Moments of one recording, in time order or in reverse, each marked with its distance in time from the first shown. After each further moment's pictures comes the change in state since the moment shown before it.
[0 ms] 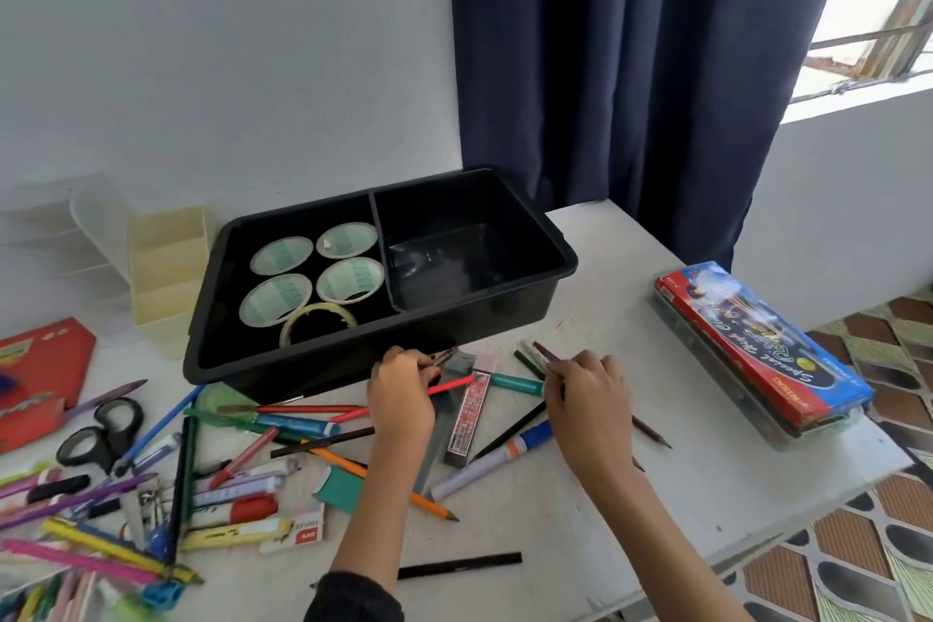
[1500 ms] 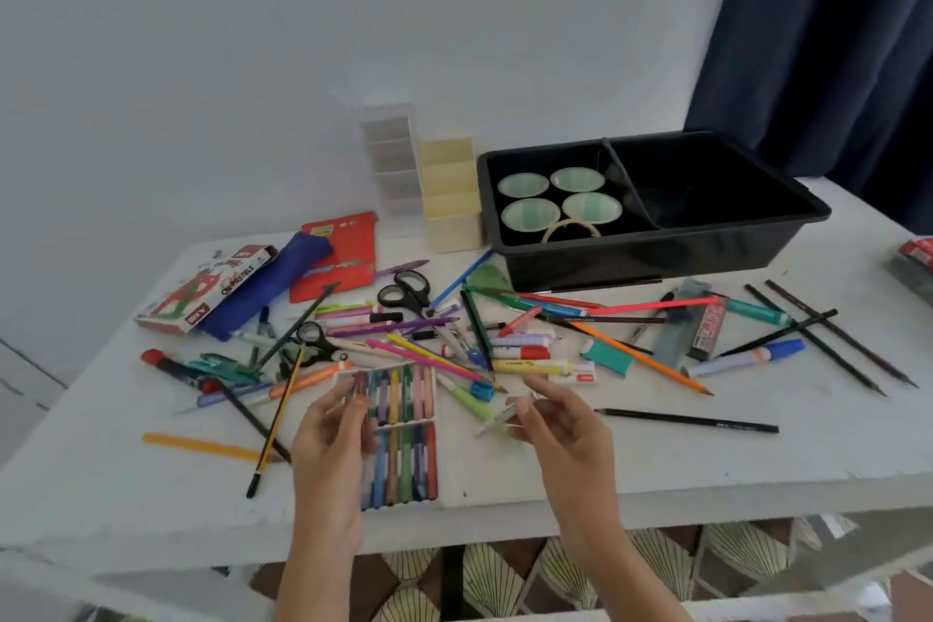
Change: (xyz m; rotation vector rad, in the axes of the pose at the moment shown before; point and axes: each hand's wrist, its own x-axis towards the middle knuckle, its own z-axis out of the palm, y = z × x) left_hand -0.182 -0.217 -0.248 -1.016 0.357 -0.486; right_hand -0.227 -0.225 0.031 1.340 -0.340 0.217
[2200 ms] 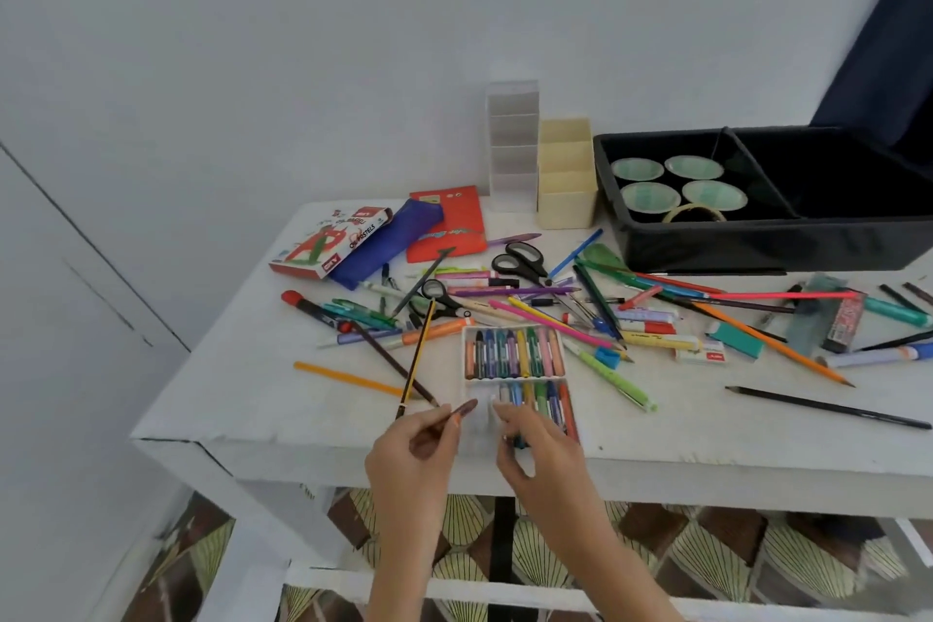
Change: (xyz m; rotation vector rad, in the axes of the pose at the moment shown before) left_hand -0.014 -0.016 -0.100 0.428 0.072 0.277; right_hand -0.063 0.071 0.099 -0.806 -0.406 -0.631
